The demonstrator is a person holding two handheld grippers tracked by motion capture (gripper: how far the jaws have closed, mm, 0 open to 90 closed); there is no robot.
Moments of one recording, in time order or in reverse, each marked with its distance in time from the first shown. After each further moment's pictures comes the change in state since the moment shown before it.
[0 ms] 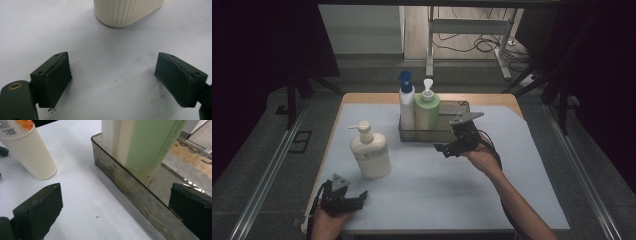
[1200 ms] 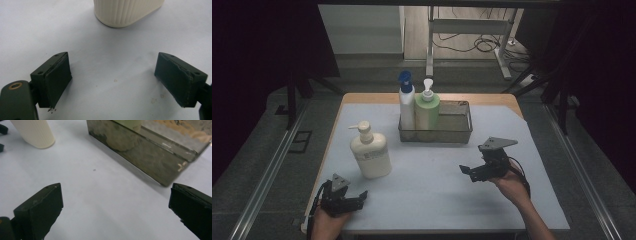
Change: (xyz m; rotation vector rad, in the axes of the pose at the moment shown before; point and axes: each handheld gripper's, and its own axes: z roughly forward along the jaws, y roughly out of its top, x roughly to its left) left arm 0.000 0.000 0.000 -0.002 0.001 0.001; right arm 0.005 -0.083 -0.061 -0.001 -0.065 0.074
